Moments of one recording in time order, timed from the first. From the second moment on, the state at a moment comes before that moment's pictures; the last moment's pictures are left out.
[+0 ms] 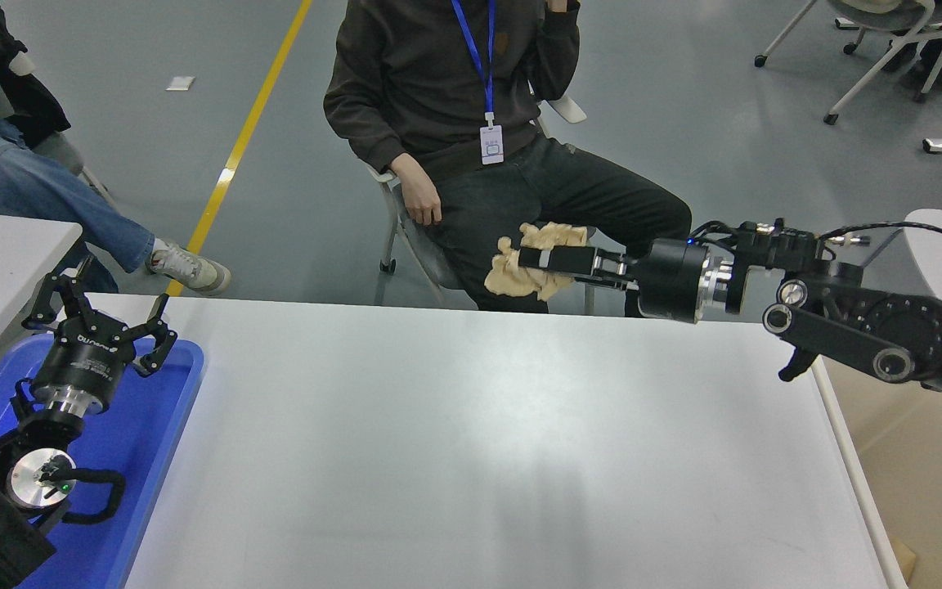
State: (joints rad) left arm -0.55 0.46 -0.59 -0.39 -0.23 -0.70 -0.59; right arm 1.16 -0.52 0.16 0.99 -0.90 0.13 0.59
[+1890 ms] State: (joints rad) left arm -0.55 0.46 -0.59 -0.39 -0.23 -0.70 -0.59; right arm 0.81 -0.57 0.17 0.07 -0.22 0.04 0.04
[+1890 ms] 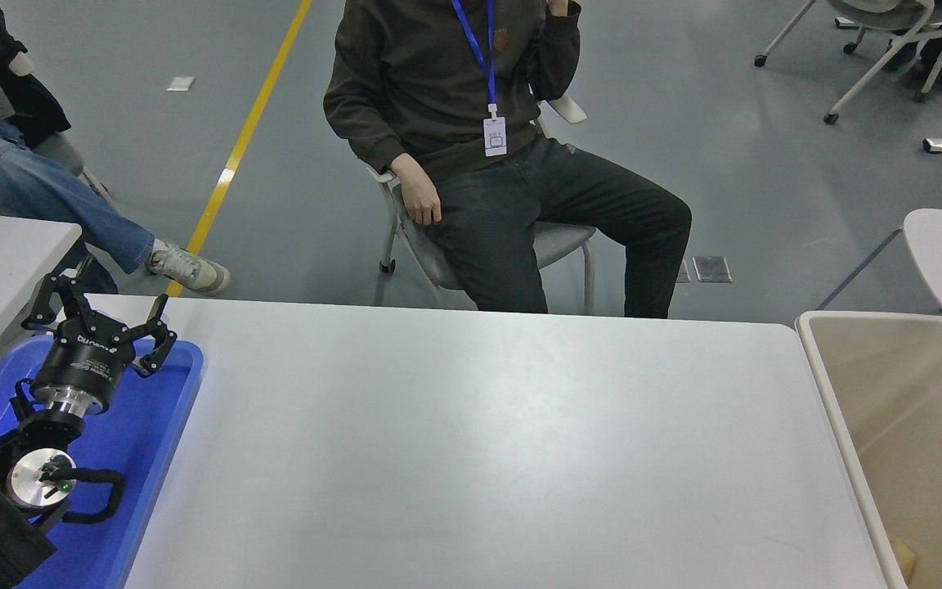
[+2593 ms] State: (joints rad) left arm -0.55 0.46 -0.59 -0.39 -0.23 -0.70 -0.60; right arm 0.63 -0.43 -0.04 0.06 -0.23 0.03 0.02
